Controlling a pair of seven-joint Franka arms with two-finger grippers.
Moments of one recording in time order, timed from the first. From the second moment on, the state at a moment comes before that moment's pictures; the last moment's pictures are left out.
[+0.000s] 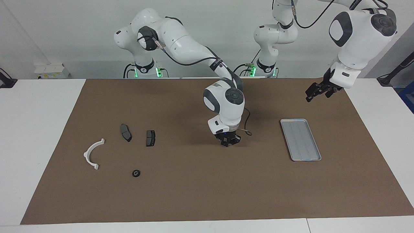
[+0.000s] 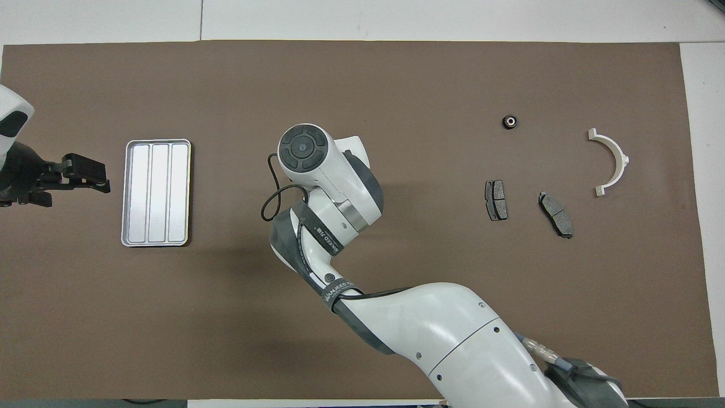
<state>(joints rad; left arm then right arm) -0.06 -0.01 0.05 -1.74 -0.02 1.66 -0.17 0.73 0.86 -0.10 -1.13 0.04 2.01 1.11</state>
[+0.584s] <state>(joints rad) -0.05 -0.02 0.05 -1.70 -0.02 1.66 -0.13 0.54 0.82 -0.13 -1.12 0.04 1.96 0.74</state>
